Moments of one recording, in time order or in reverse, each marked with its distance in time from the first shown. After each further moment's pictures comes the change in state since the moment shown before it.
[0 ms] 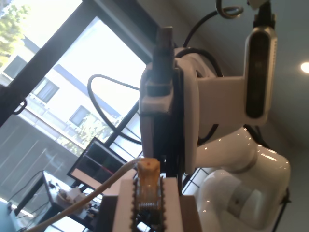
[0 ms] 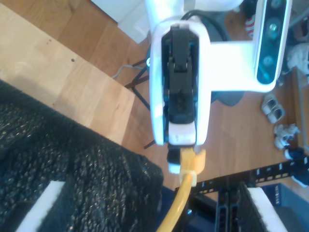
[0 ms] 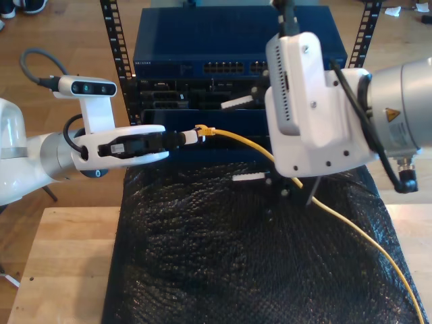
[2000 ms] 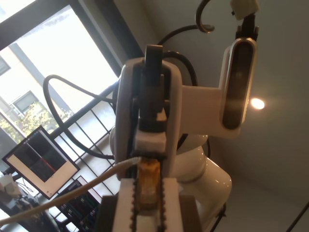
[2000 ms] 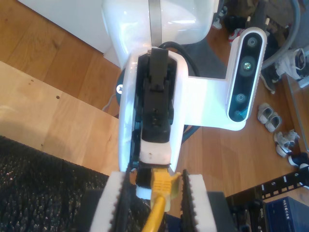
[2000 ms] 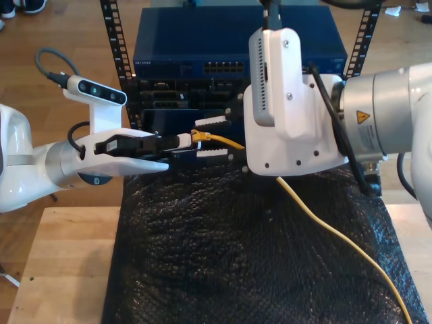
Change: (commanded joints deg) left arm -0.2 2.5 0.2 0.4 4.2 -11.4; right arm 2.1 3.4 0.4 9.1 -3.3 0.2
